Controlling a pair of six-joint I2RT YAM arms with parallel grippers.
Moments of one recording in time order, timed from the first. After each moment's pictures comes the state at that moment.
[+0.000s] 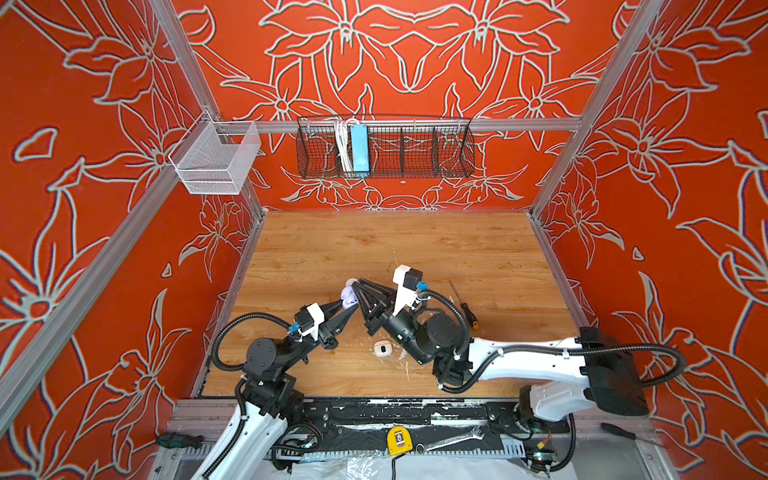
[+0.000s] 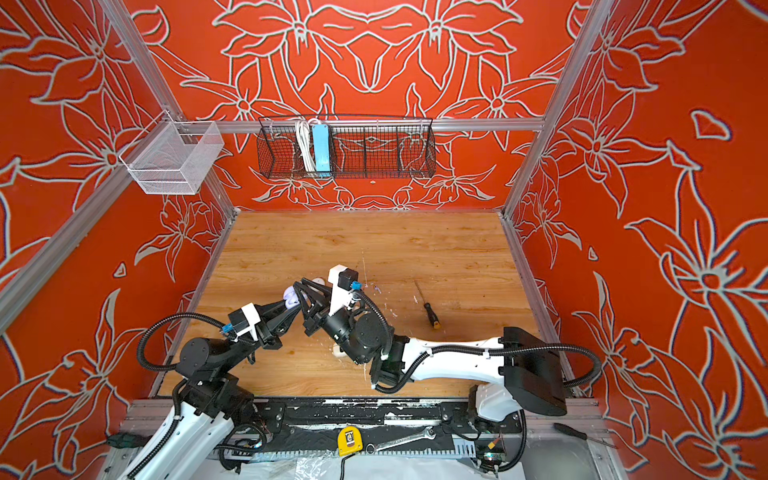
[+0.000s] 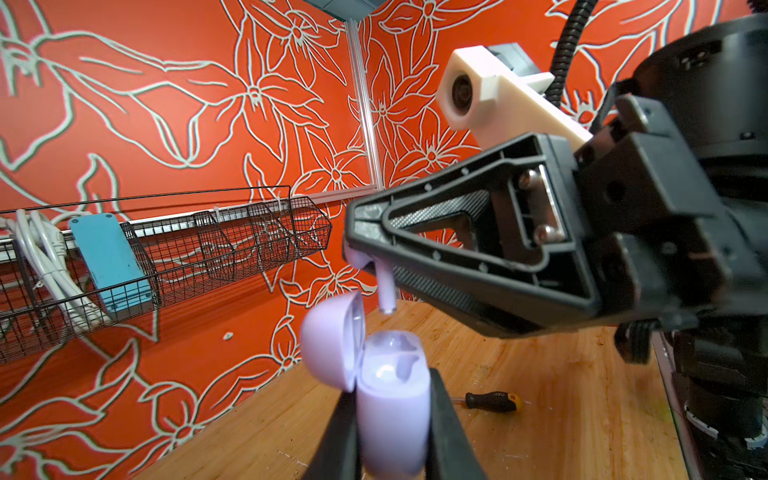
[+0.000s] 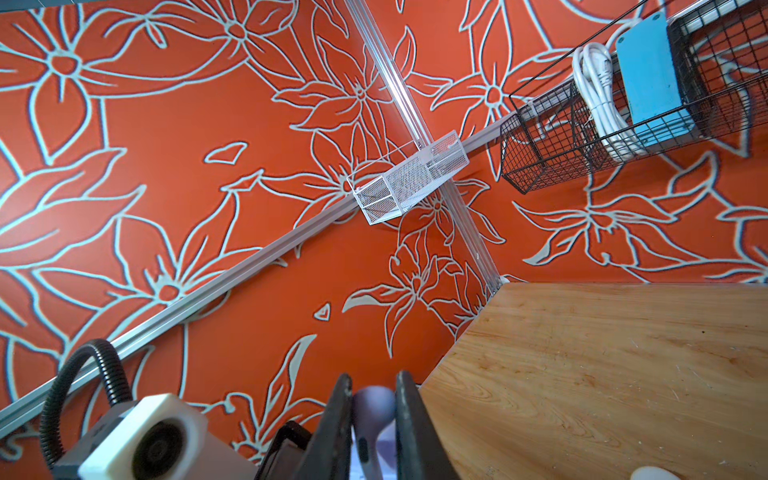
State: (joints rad) left arm -0.33 0.32 0.23 0.45 0.55 0.00; right arm 1.32 1.47 0.91 0.88 0.45 0.43
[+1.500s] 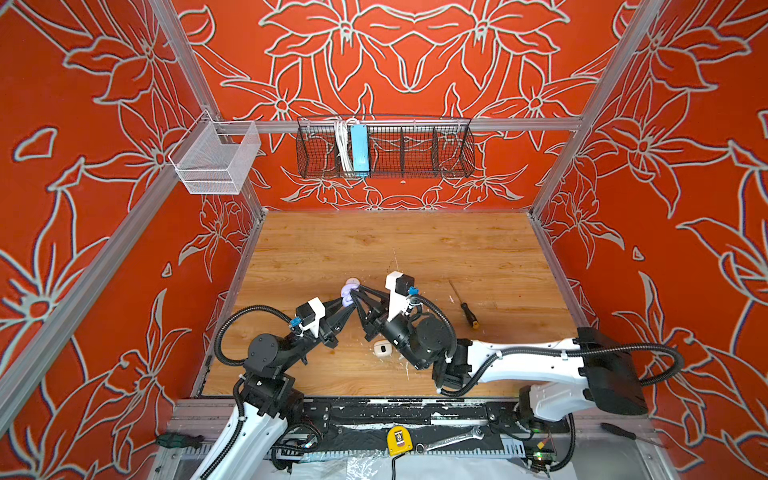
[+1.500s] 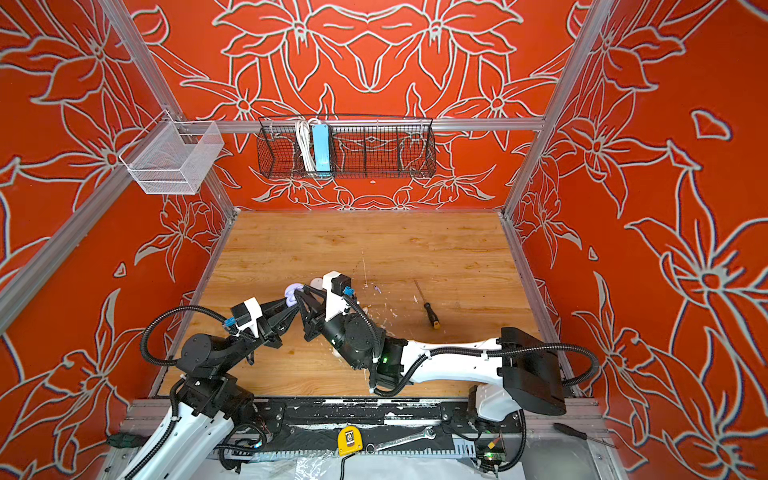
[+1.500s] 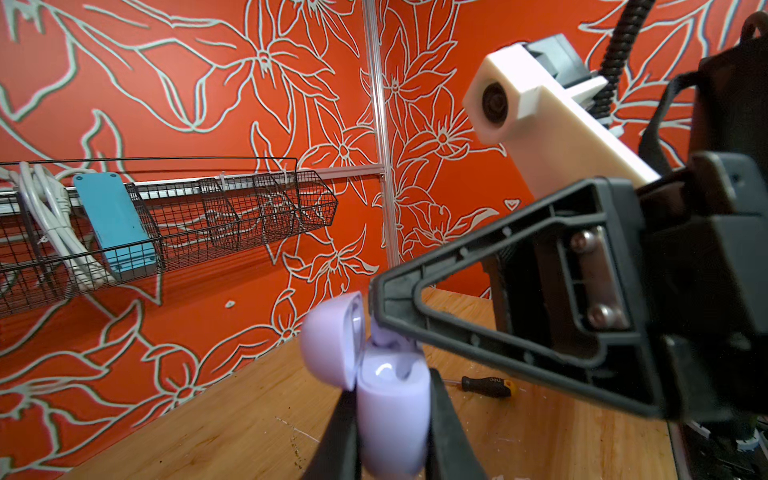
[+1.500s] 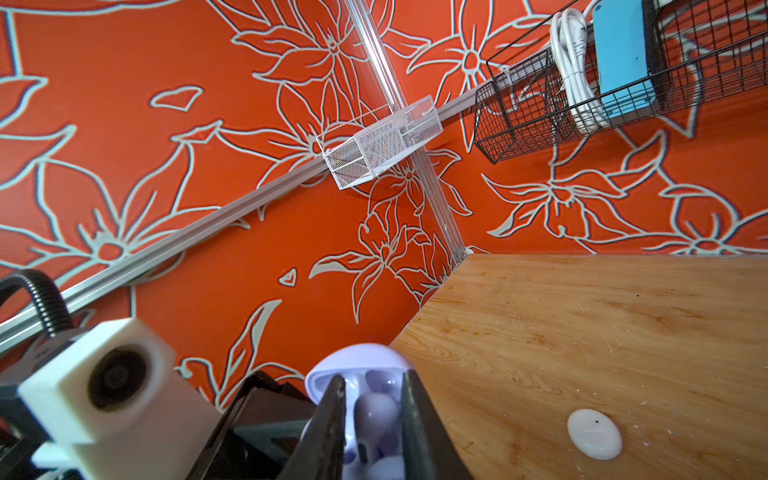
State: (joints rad) left arm -0.33 0.31 0.26 0.35 0.52 -0.03; right arm 1.34 1.47 0.90 0.76 0.52 0.41
